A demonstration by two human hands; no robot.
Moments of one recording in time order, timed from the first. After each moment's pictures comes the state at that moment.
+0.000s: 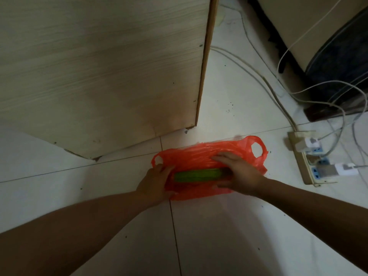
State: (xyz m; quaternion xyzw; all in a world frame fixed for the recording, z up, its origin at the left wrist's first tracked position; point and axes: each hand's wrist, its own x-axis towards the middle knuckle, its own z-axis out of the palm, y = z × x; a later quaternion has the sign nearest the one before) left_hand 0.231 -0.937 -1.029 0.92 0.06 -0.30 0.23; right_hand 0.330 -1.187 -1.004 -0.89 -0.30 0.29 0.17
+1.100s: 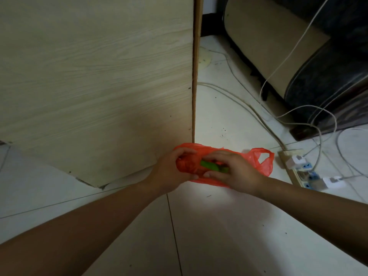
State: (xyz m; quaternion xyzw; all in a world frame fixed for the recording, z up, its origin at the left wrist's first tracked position) left_hand 0.293 -0.959 -0.931 0.84 0.04 -0.08 0.53; right_hand 0.347 -1.164 -0.923 -0.86 -0.36 0.13 0.34
